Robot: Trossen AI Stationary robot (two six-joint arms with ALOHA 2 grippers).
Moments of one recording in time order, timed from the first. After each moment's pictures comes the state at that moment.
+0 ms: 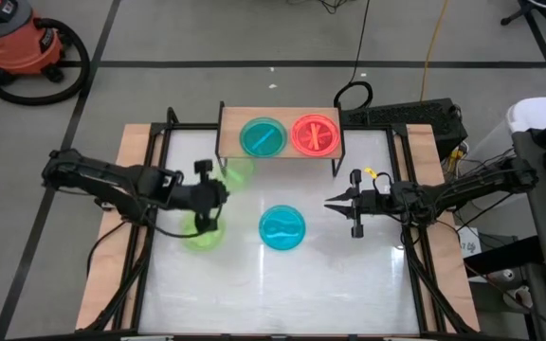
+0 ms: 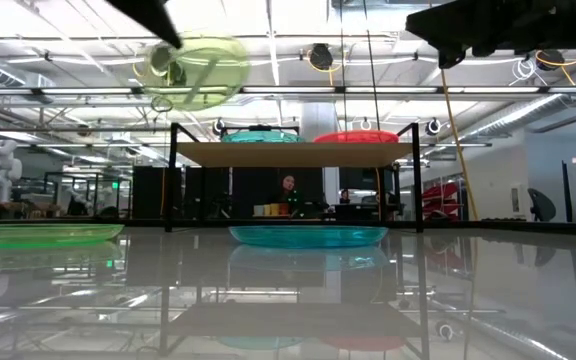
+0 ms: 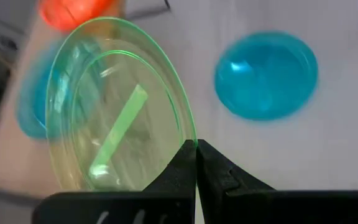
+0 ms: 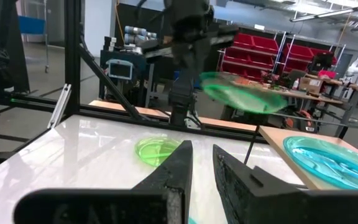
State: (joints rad) left arm -0.22 1.24 1.21 -0.92 -0.46 -0.05; right arm 0.18 0.84 0.28 0.60 0.18 -0.16
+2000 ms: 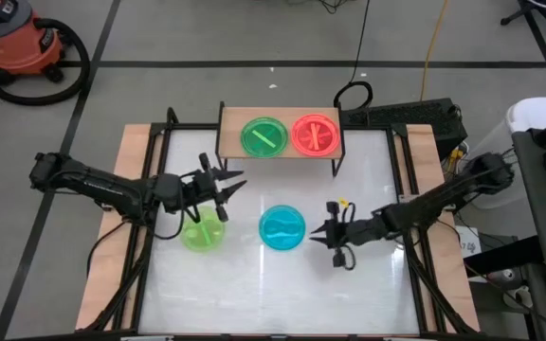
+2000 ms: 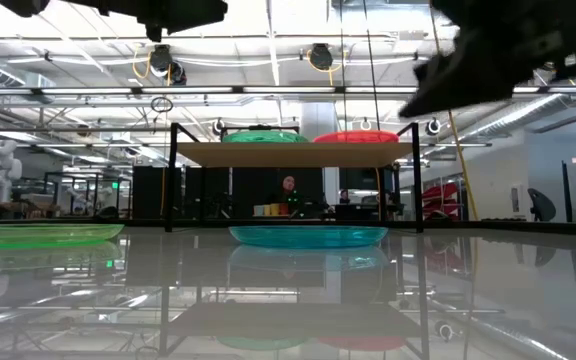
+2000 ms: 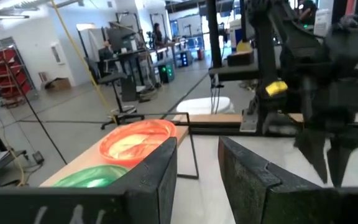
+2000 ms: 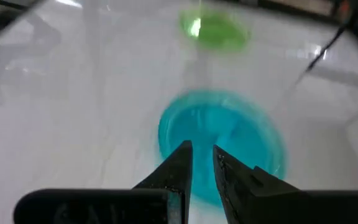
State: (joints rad) left arm -0.16 1.04 0.59 0.48 -0.50 0.18; right arm 0.39 1.29 0.54 0.19 0.34 0.03
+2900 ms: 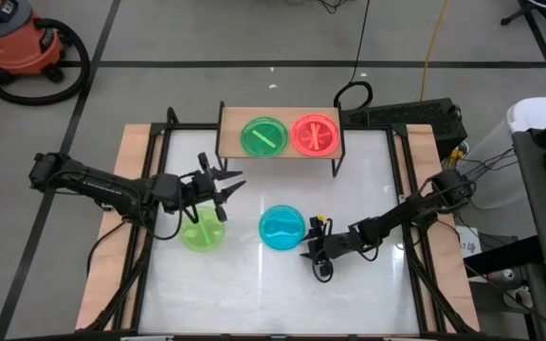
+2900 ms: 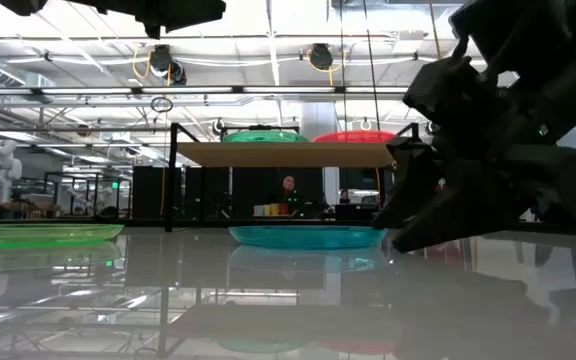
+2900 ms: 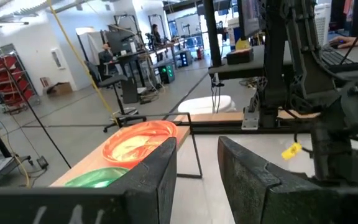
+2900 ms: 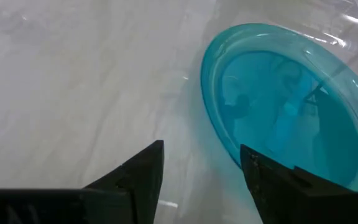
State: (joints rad) left arm -0.16 1.03 0.59 0.47 -0.50 0.22; right arm 0.38 1.74 0.55 0.50 0.29 -0.04
